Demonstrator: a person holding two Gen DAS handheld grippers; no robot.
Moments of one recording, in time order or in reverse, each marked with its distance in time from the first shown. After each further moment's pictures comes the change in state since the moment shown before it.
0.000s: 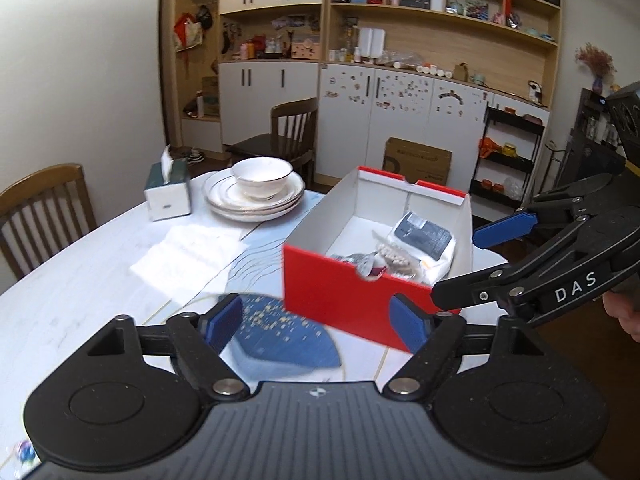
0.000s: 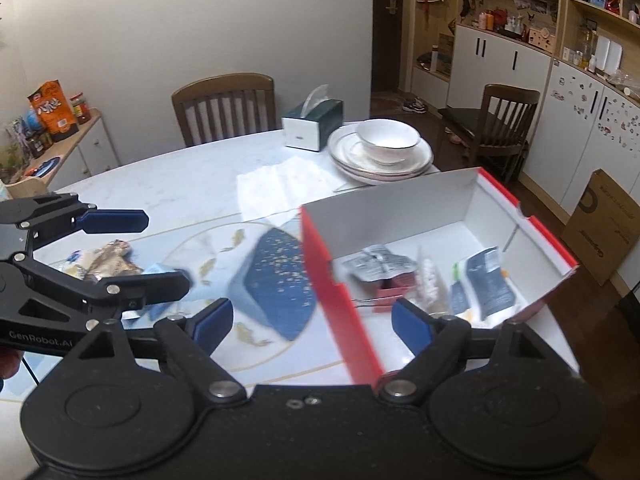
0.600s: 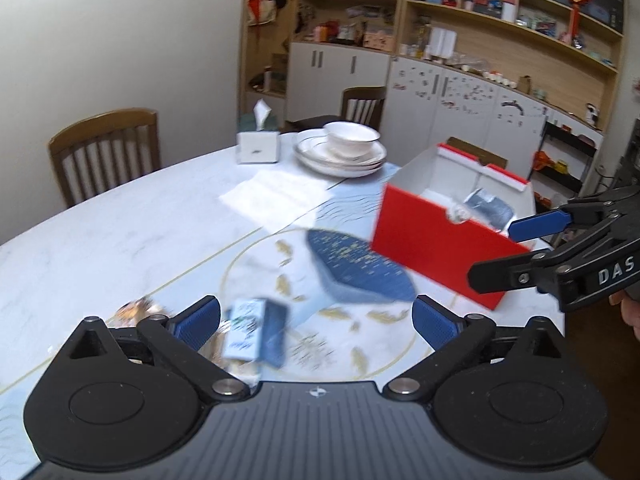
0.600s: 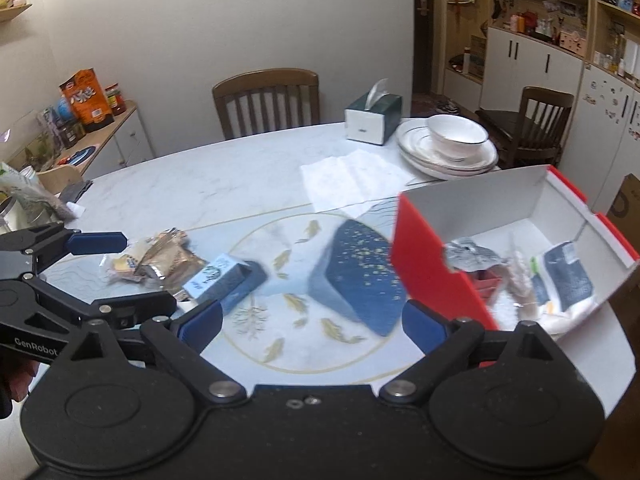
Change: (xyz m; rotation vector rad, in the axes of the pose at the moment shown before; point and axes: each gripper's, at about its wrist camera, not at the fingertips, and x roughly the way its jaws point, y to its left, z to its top) left arm -0.047 0.070 -0.071 -0.157 0.038 0.137; right arm 0.023 0.079 -0.014 -0.025 -0.002 0.079
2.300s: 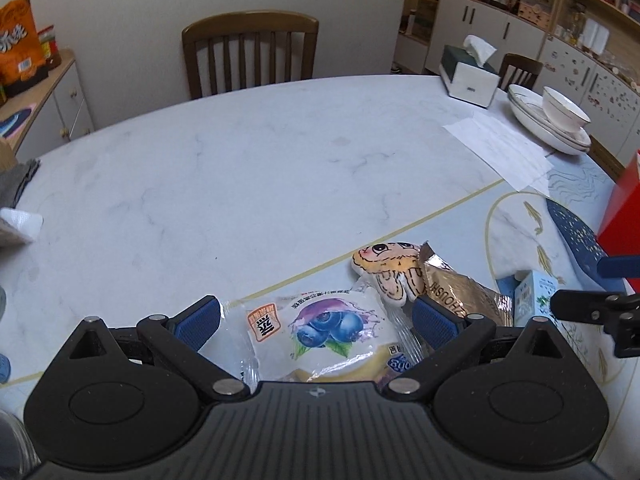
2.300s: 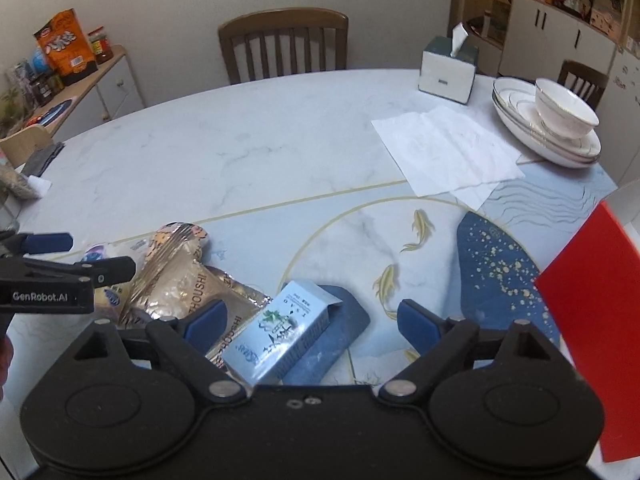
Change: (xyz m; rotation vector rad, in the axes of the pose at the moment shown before) left arm 0.074 0.193 -0.030 -0.259 0.200 0.285; right arm 0.174 0.098 0.035 -0.002 0.151 -0.041
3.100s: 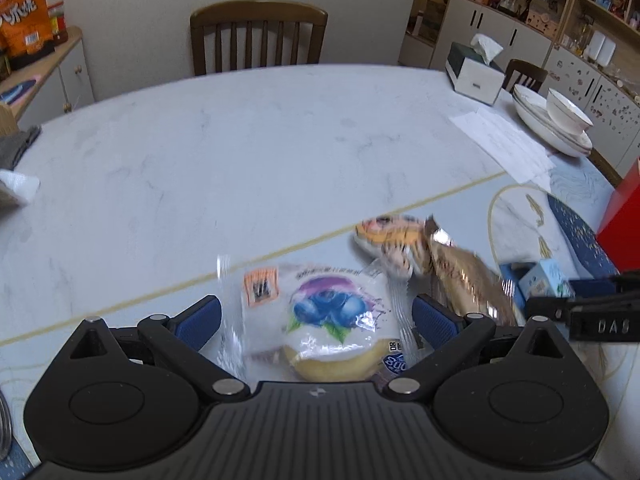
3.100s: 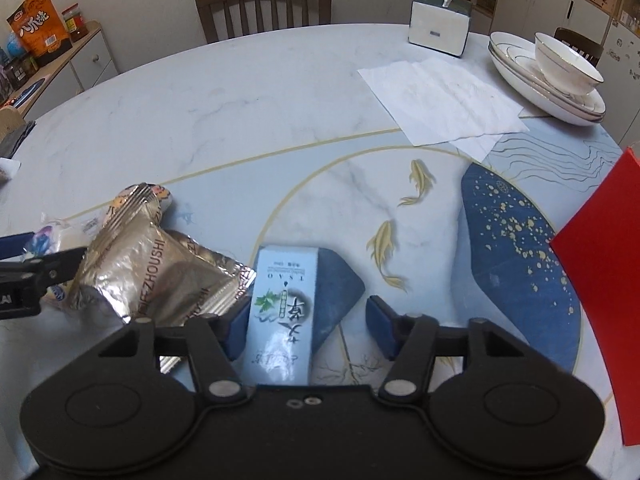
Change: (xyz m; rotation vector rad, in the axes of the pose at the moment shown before) left arm 0.002 0.008 -0.021 -0.041 0.018 -0.029; right arm 0.033 -0.005 -0.015 0.017 0.088 -0.035
